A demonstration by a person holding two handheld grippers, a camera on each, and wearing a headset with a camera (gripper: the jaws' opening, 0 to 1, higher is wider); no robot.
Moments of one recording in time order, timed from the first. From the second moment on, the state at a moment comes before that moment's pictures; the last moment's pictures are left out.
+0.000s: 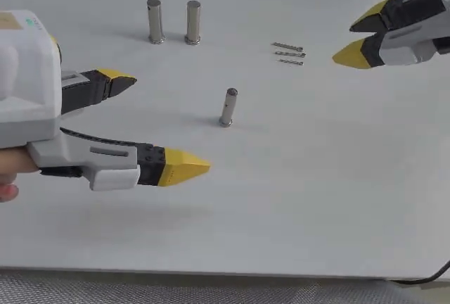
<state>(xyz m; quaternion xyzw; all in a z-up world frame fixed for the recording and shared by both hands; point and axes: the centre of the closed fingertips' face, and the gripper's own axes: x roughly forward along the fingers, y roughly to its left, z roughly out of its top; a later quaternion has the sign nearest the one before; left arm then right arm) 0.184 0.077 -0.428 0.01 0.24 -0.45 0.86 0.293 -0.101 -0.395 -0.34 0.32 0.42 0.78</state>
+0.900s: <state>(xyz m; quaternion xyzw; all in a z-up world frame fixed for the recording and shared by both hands) 0.177 0.076 -0.430 0.03 0.25 -0.46 0.85 0.344 -0.083 -0.471 -0.36 0.39 0.46 0.71</state>
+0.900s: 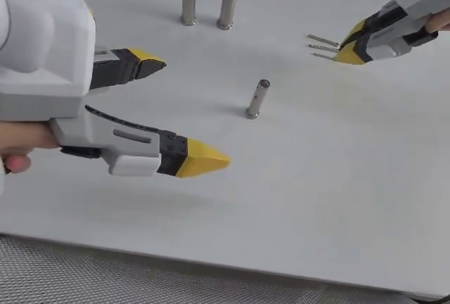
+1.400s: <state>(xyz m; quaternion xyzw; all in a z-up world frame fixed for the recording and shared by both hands) 0.167 0.068 -0.428 0.01 0.26 -0.47 0.85 0.361 -0.088 -0.494 -0.37 0.42 0.47 0.68</state>
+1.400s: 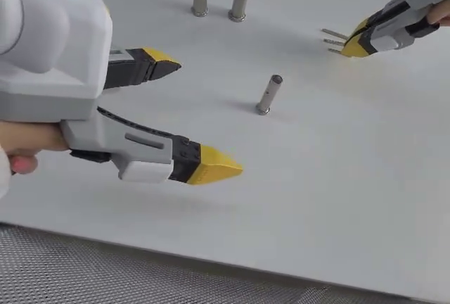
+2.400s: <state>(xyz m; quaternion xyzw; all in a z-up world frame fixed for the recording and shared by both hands) 0.168 0.070 -0.427 -0.01 0.27 -0.46 0.85 0.359 -0.085 -0.499 -0.41 0.45 0.50 0.61</state>
